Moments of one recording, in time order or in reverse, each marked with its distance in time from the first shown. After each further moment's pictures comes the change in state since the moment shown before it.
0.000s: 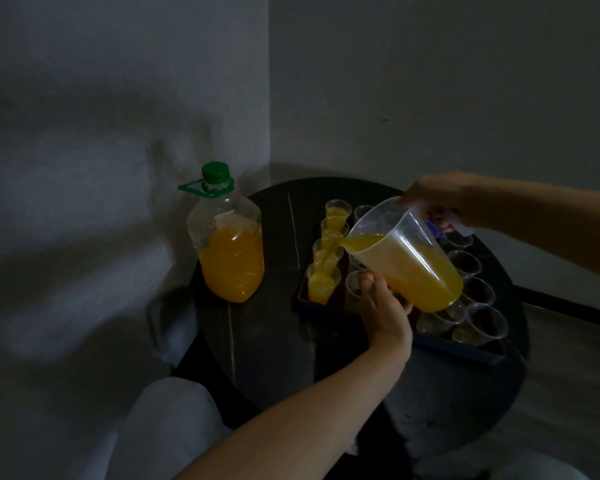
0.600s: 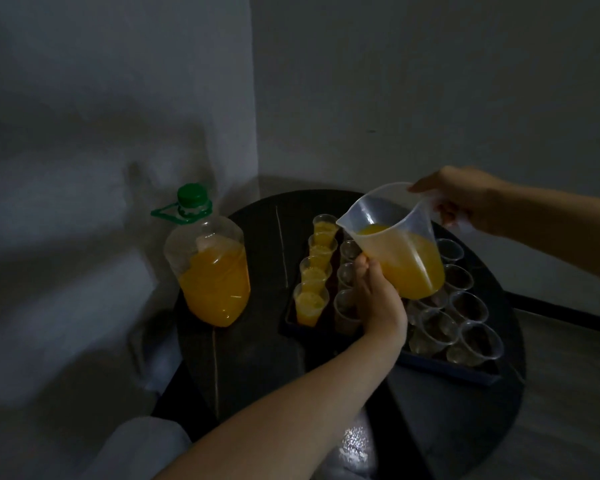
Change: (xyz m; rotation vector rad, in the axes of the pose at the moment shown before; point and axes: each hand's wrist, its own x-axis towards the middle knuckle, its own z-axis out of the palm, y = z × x) left_hand 0.044 0.013 0.029 0.083 -0.026 0.073; right_hand 0.015 0.010 -0.041 0.217 0.161 -0.123
